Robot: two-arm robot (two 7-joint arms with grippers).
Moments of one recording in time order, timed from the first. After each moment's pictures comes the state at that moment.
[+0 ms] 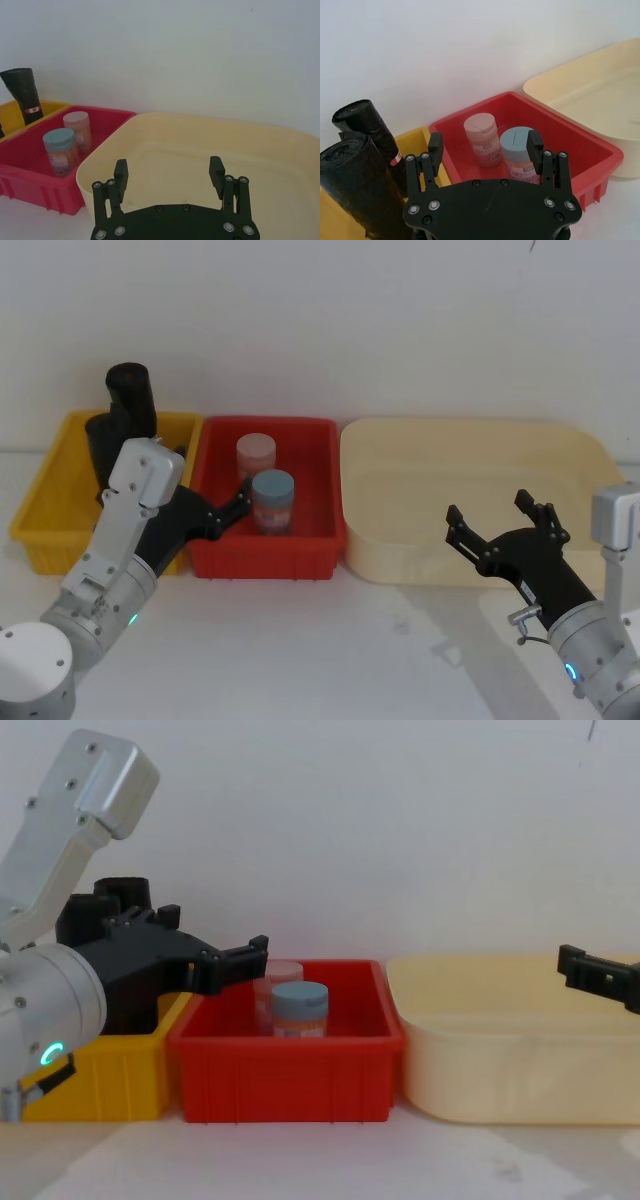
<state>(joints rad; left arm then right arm) -0.24 0.38 0.45 -1.63 -0.20 0.01 -0.01 -0.01 0.34 -0.23 -1.77 0.29 0.03 0.07</state>
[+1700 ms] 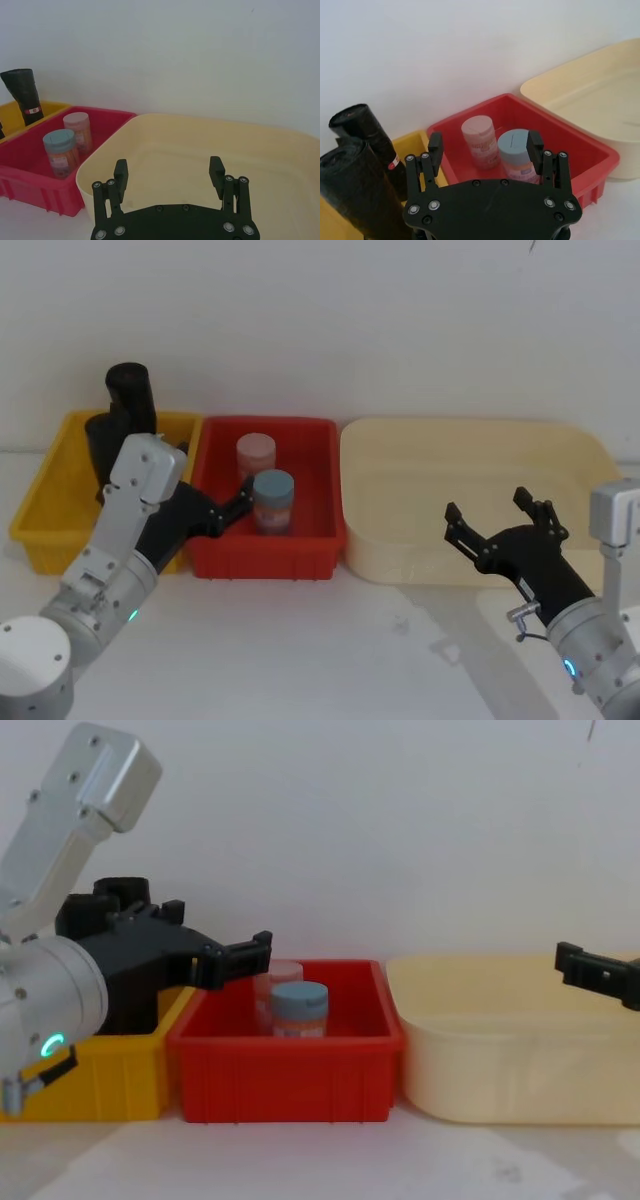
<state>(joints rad) -0.24 0.38 0.45 -1.63 -0.20 0.02 -0.03 -0.01 0.34 -0.23 -1.76 0.29 0.04 0.07</state>
